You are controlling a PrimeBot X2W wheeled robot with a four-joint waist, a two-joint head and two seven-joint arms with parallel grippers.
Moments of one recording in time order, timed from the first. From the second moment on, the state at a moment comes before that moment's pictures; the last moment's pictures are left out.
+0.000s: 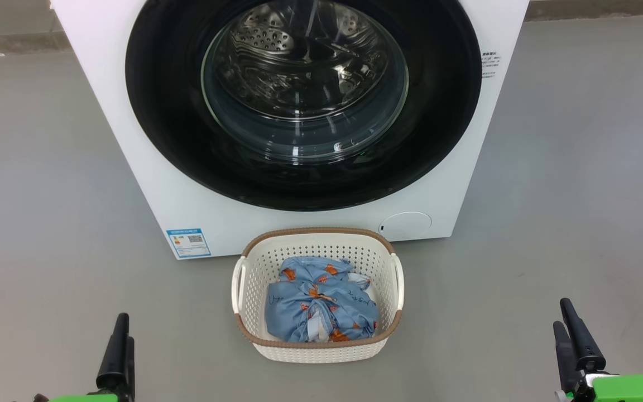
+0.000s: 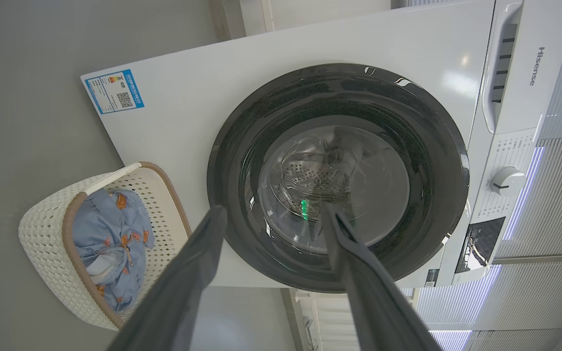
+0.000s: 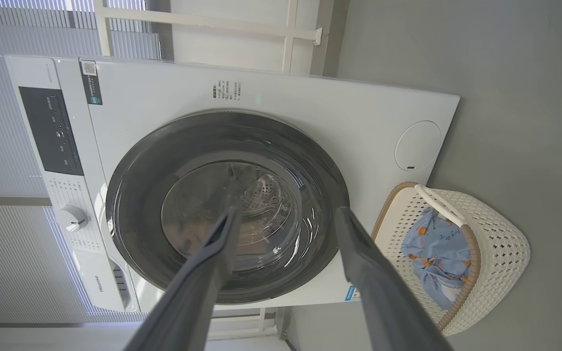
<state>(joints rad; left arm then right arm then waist) -0.05 0.04 -0.02 0.29 -1.55 -0.12 0.02 -0.02 -0.07 -0.11 0.29 1.57 0.13 0.04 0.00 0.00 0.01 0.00</state>
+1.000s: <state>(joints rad) -0.07 0.03 -0.01 0.29 -0.95 -0.12 -0.06 -0.04 -0.13 -0.07 0.32 1.10 0.13 -0.07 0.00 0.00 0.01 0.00</state>
